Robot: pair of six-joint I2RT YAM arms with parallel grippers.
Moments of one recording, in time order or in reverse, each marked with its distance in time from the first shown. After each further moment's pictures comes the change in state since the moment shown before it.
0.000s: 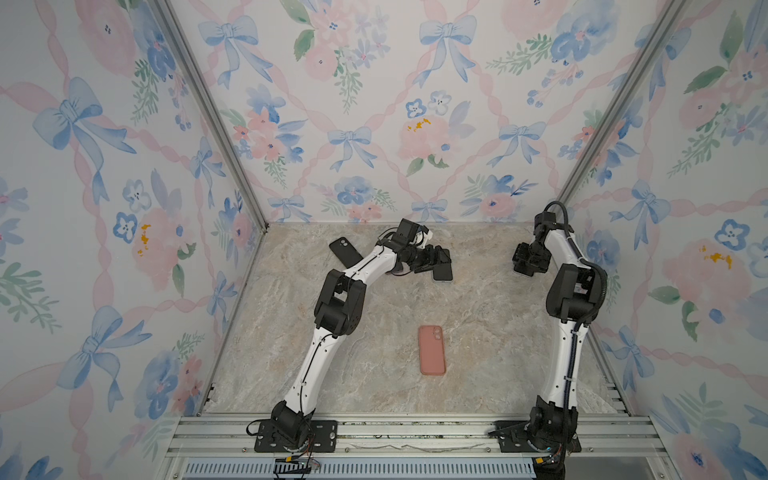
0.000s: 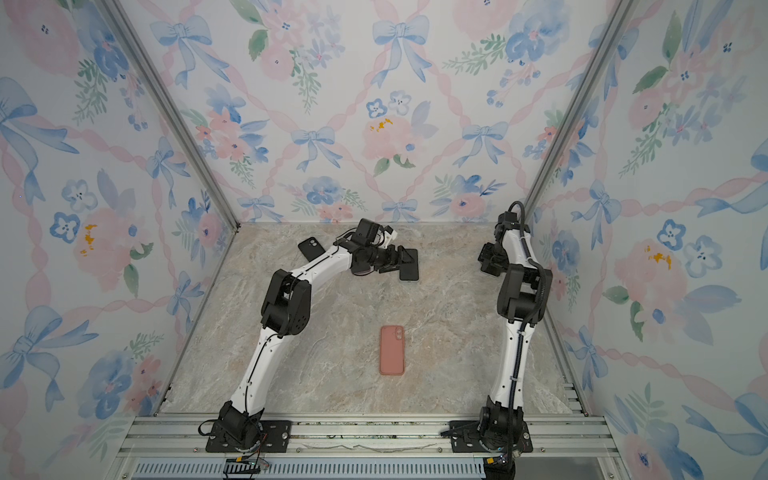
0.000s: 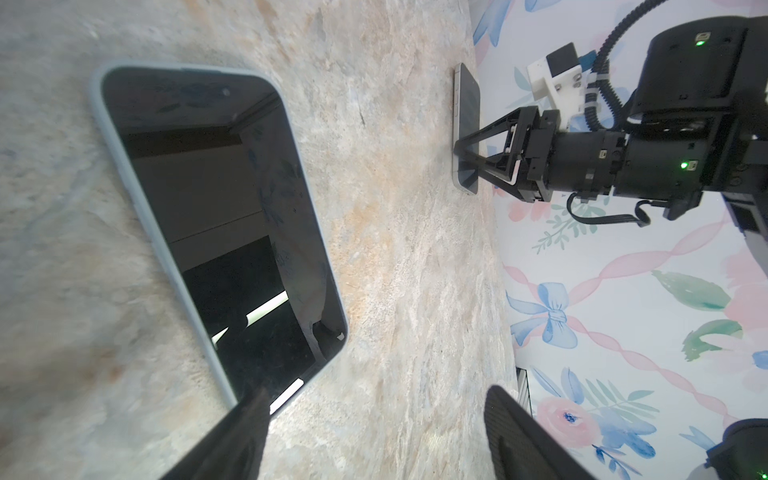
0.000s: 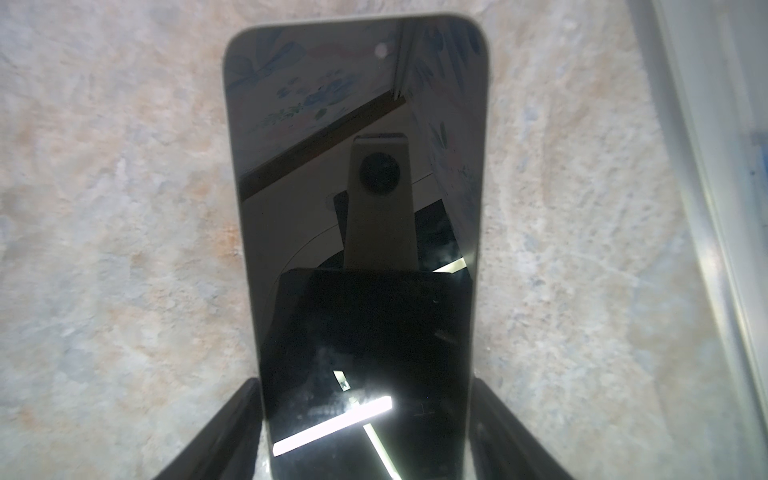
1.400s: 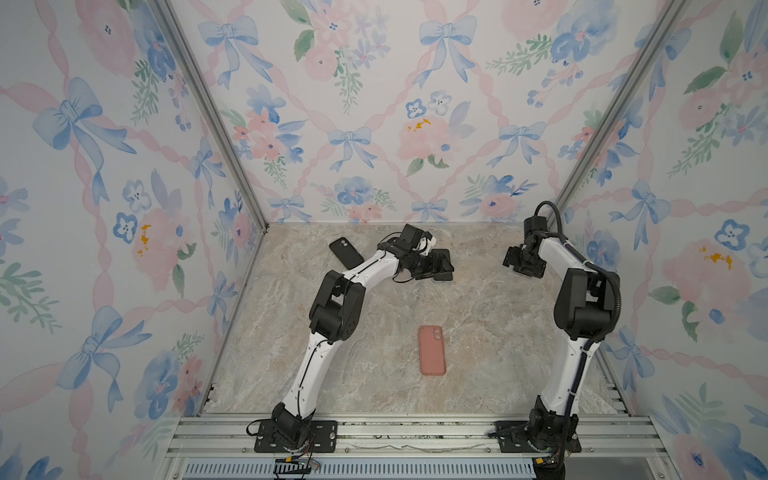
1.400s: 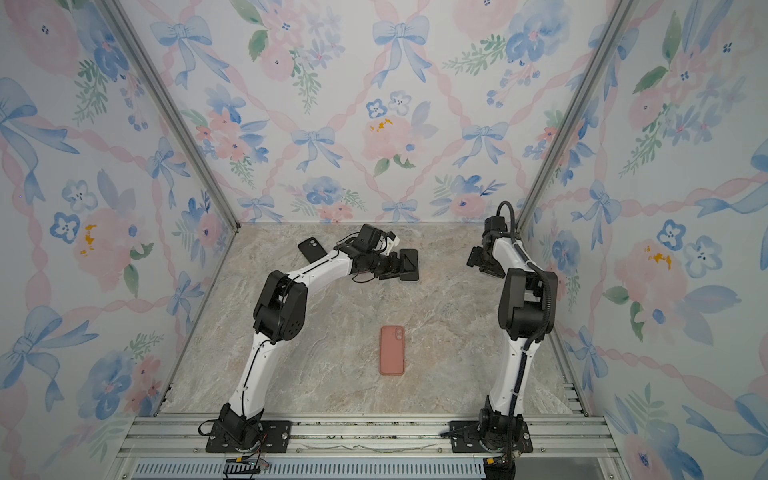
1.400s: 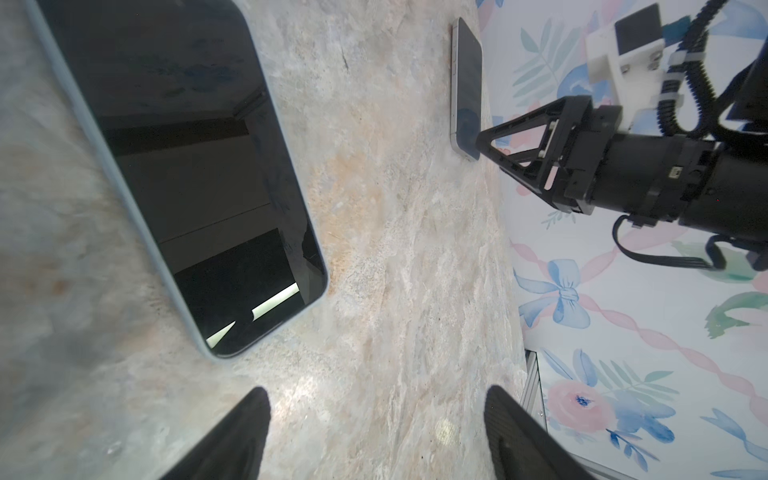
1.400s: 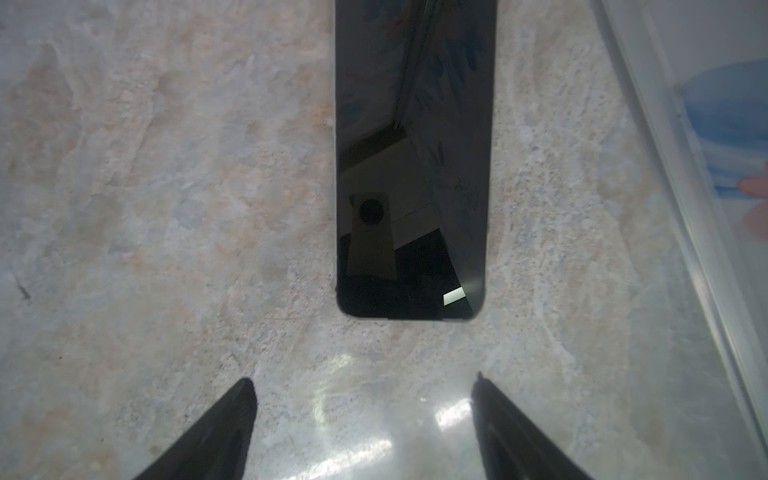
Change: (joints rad) left arm -0.036 -0.100 -0.134 0.022 -0.049 0.021; right arm 0.077 -0.330 -0.476 0.257 0.077 0.042
